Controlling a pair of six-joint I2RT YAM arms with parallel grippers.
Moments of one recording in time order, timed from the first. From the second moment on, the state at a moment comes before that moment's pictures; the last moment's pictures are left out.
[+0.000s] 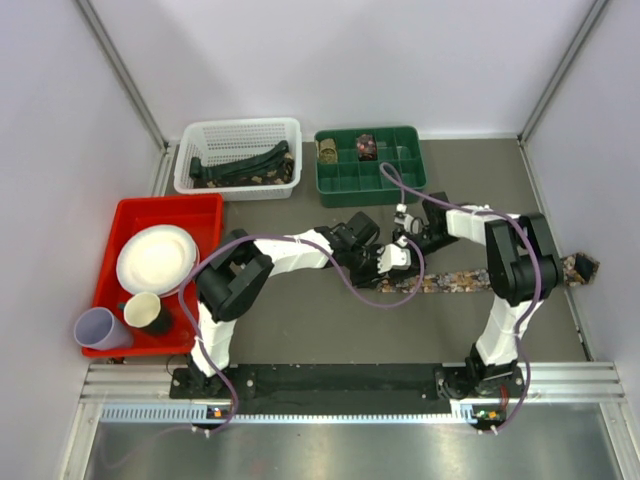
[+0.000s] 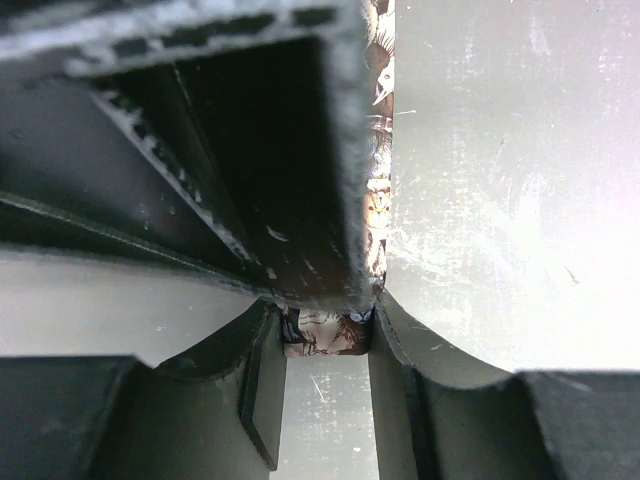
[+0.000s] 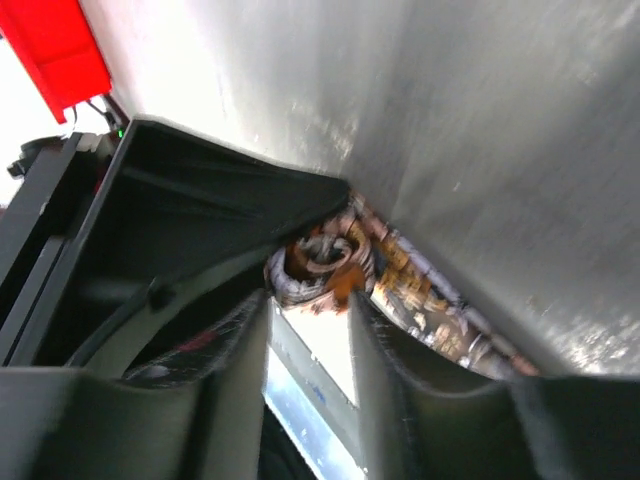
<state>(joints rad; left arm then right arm) -0.87 2.00 1.31 -0.30 0.45 0.58 0.22 1.85 1.05 -0.66 -0.89 0.12</state>
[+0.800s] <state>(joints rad) -0.81 1.94 1.14 -0.02 0.51 0.47 0.20 1.89 1.05 -0.67 -0.80 0.09</state>
